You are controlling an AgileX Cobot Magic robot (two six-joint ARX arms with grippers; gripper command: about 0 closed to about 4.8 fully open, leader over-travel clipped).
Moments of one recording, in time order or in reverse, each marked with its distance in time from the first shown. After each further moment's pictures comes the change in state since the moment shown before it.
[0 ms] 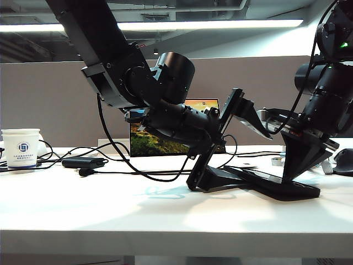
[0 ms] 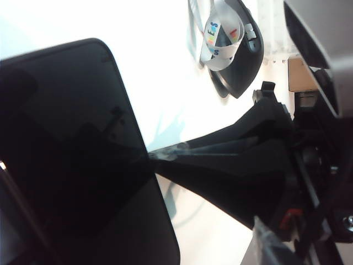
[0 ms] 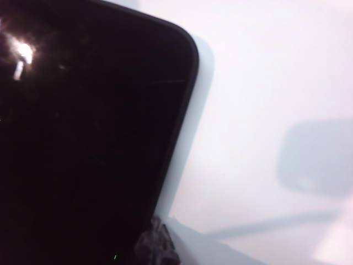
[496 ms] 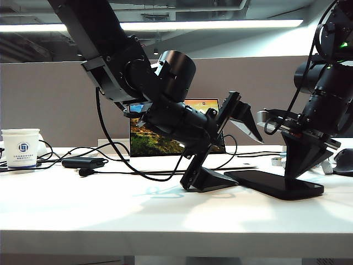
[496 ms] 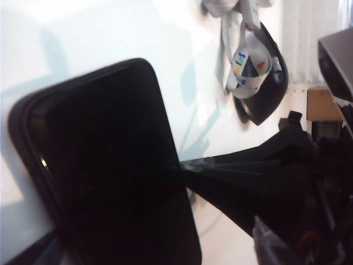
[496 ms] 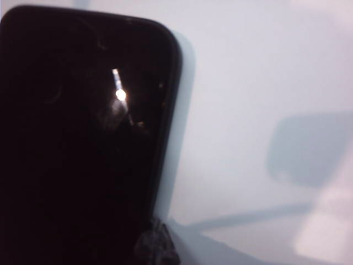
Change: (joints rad) left arm 0.000 -0.014 0.007 -0.089 -0.099 -0.036; right arm 0.001 0.000 0.000 0.017 0.040 0.024
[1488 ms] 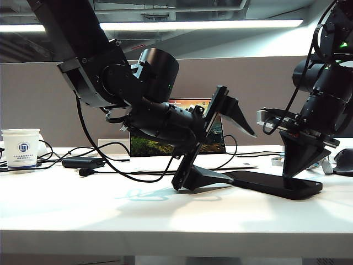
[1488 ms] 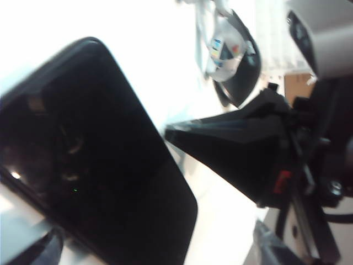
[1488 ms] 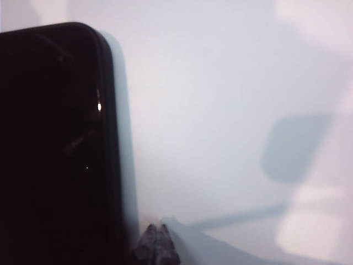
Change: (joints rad) left arm 0.026 -0.056 -0.137 0.167 0.060 0.013; right arm 0.000 0.000 0.000 0.050 0.031 0.035
